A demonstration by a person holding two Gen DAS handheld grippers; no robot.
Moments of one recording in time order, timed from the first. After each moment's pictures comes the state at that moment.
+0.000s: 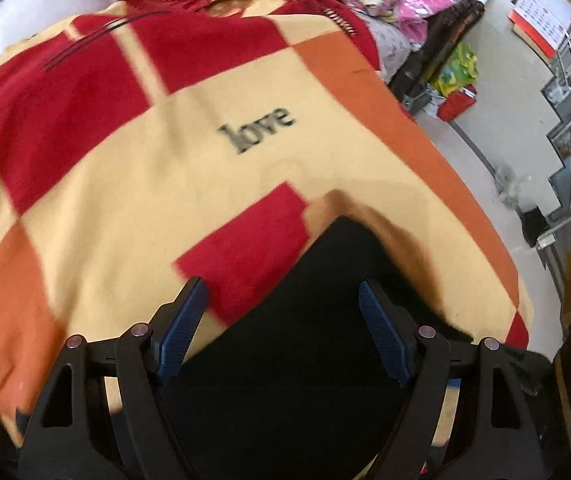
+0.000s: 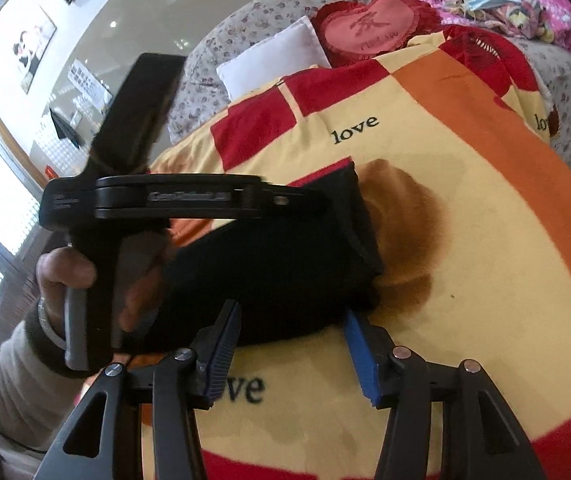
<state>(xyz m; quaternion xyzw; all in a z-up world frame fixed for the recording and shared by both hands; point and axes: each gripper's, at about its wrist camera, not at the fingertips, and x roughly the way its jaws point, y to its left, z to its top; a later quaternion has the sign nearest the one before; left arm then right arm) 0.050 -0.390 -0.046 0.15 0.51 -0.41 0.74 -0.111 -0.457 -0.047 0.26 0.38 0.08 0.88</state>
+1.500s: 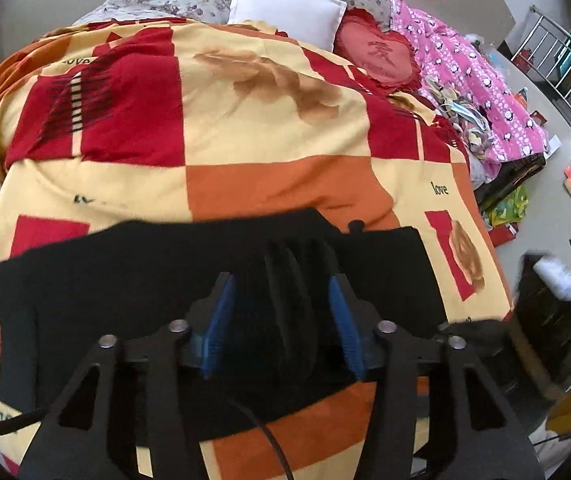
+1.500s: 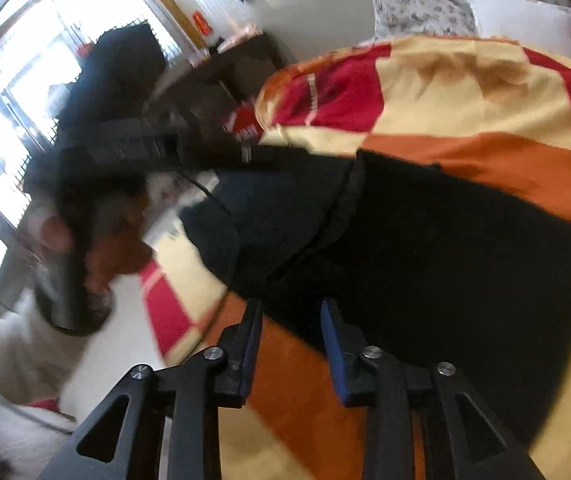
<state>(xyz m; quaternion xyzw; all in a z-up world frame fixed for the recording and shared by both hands) 0.027 -0.036 -0.001 -0.06 0.49 -0.26 0.83 -0.031 -0.205 -0.011 0.10 0.44 0.38 0.81</state>
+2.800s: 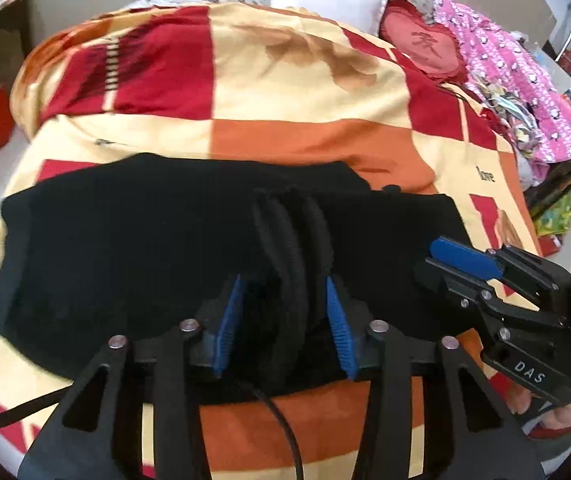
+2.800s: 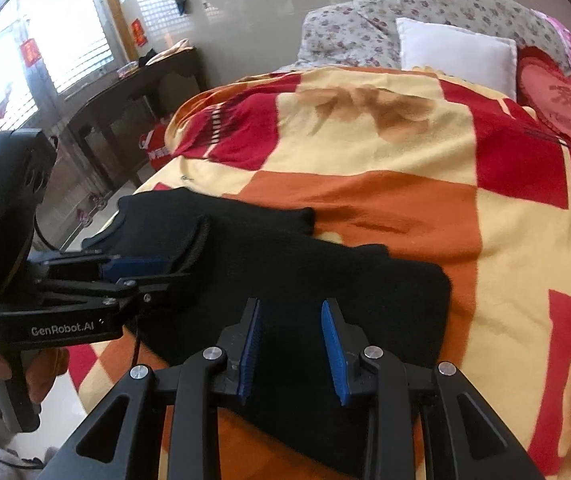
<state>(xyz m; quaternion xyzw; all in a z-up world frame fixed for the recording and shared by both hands) 0.002 -0.054 -0.028 -0.04 0.50 -0.15 0.85 -0.008 -0.220 -0.005 0.02 0.43 0.24 0.87</state>
